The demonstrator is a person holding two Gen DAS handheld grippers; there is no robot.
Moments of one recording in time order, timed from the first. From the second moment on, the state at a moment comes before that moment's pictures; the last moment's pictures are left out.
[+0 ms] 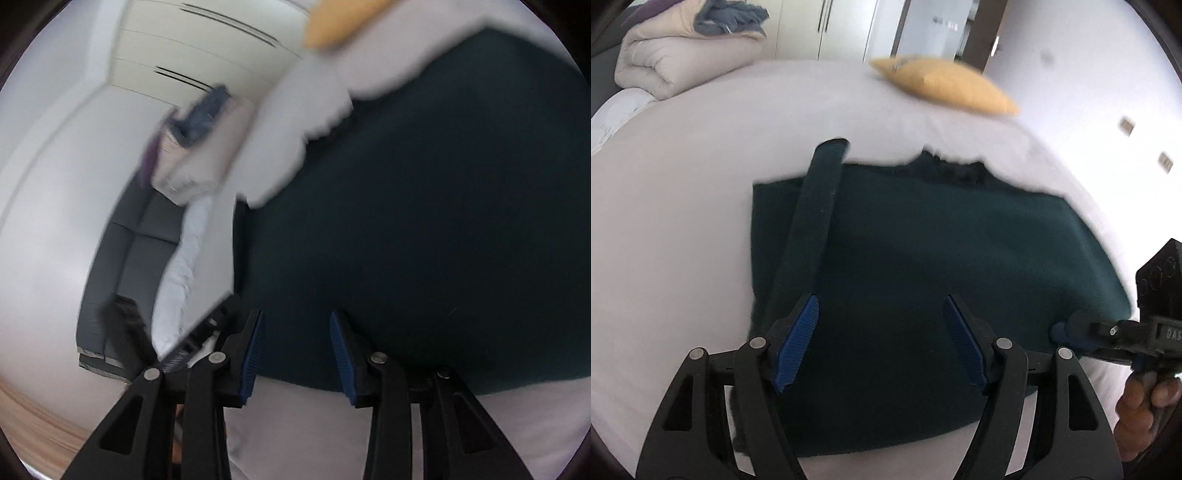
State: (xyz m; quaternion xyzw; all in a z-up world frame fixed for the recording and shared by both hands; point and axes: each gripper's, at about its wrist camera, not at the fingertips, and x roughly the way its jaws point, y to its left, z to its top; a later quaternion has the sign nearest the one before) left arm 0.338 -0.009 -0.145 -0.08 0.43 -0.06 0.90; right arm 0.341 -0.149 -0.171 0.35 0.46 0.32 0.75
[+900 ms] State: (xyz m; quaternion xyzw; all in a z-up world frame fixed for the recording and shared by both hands) left arm 0.337 -0.063 -0.126 -0.08 0.40 -0.13 0.91; right arm 0.308 -0.231 -0.151 0.42 0.38 0.29 0.77
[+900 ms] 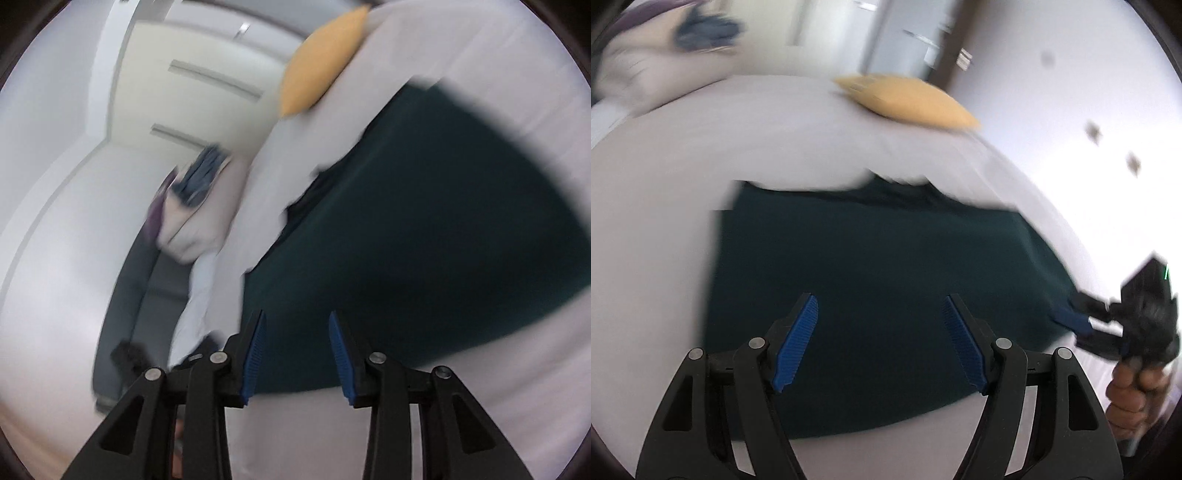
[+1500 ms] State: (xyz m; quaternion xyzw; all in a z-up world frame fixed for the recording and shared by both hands) left arm 0.330 0.014 -0.184 -0.19 0.43 -0.17 0.87; right arm 0.286 -0.368 -0.209 0.51 0.35 0.15 0.77
